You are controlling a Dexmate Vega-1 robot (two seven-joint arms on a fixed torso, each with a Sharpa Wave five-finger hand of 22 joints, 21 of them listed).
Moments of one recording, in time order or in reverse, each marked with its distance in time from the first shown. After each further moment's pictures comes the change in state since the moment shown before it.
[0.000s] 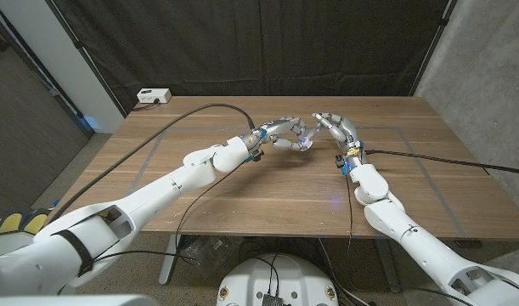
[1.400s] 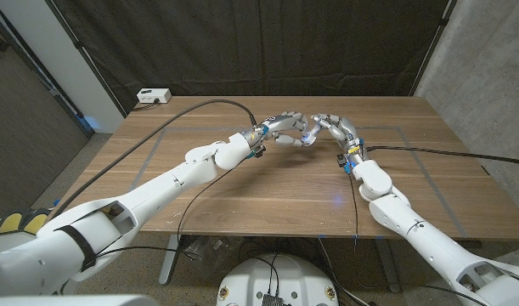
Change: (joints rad) left arm -0.032 -0.003 0.019 -0.001 0.062 -0.013 0.040; left_hand -0.015 -0.015 0.008 0.001 0.005 -0.024 -0.024 -0.003 -0.018 -0.018 -0.018 -0.004 0.042 -0.005 -0.013 -0.012 -0.005 0.000 0.000 -0.015 0.005; right arm 0.008 -0.059 -0.016 -0.058 -0.039 -0.104 -0.018; right_hand 0.112 -0.028 0.023 -0.160 0.026 0.085 -0.044 0.069 -0.020 0.057 -0.063 0.057 0.059 0.016 -0.005 0.001 -0.055 0.062 -0.001 -0.128 -0.018
